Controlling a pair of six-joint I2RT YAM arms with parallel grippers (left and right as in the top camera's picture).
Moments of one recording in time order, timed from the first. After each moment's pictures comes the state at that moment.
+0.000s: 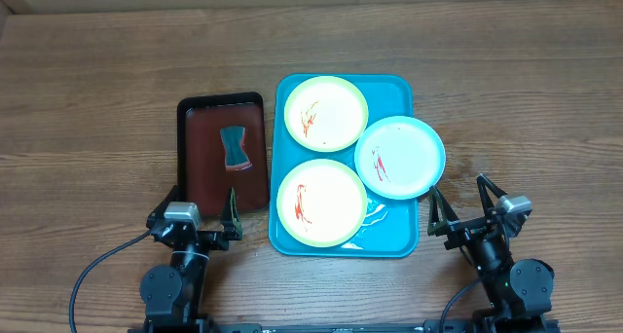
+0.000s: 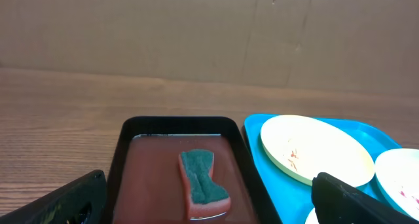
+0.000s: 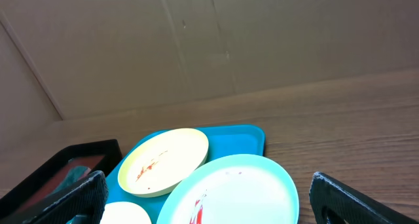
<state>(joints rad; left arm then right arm) 0.03 0.01 0.01 -0.07 0.12 -0.12 0.12 0.01 0.02 -0.02 -0.17 0.29</state>
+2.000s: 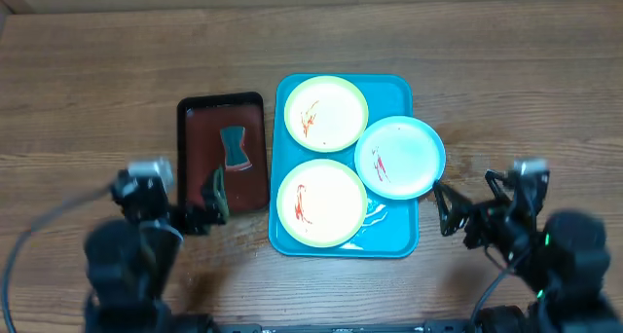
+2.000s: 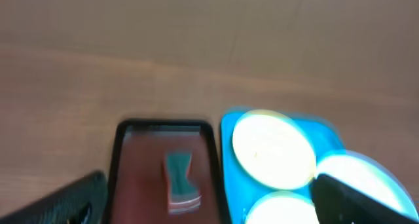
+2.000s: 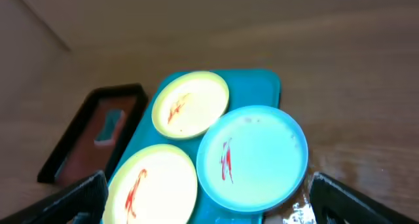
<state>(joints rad) 0.03 0.58 0.80 -0.61 0.16 -0.18 0.12 0.56 0.80 -0.72 -0.28 0.21</state>
